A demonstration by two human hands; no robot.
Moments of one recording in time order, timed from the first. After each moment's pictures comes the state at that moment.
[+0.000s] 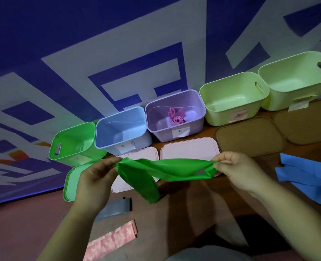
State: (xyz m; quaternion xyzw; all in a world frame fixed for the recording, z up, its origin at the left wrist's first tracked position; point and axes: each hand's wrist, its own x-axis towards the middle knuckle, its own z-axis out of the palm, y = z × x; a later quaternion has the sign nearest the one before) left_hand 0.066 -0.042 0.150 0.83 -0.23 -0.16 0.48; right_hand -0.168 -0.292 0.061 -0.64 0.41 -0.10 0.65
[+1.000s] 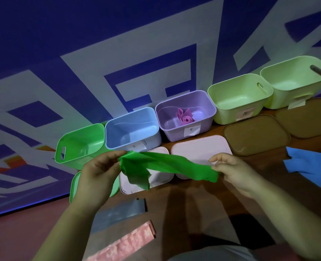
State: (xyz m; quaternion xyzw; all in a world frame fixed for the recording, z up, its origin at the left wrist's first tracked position) left_hand 0.116 -0.002 0.178 0.77 -0.30 -0.21 0.53; right_hand -0.125 -0.224 0.059 -0.54 0.41 -0.12 0.72
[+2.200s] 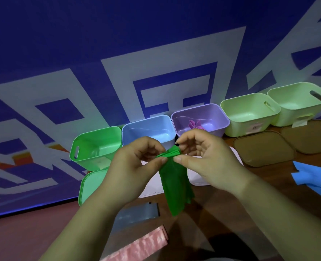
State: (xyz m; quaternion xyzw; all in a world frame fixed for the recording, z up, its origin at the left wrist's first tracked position) left_hand 0.109 0.023 0.231 0.72 -0.48 -0.17 0.47; right_hand -0.035 -0.120 0.205 -0.74 0.20 -0.25 0.59
